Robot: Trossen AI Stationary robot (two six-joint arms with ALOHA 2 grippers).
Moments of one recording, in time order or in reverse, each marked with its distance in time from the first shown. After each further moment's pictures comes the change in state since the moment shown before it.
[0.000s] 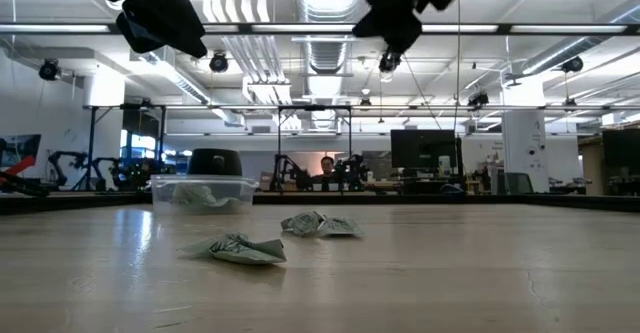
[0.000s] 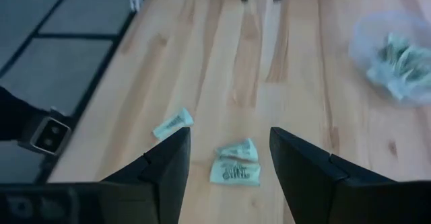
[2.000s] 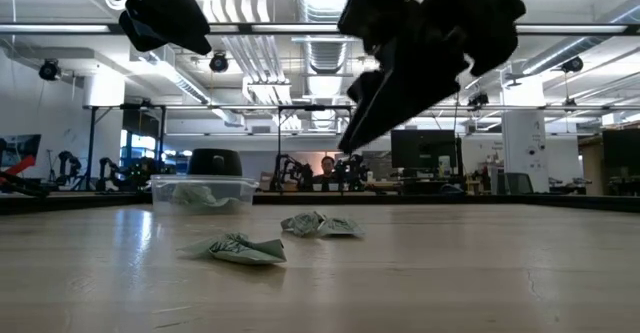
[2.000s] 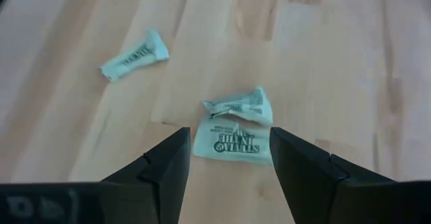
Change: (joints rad) left arm 0.000 0.000 0.000 0.019 -0.016 0.006; right arm 0.057 0.288 -0.021 0.117 0.078 -0.065
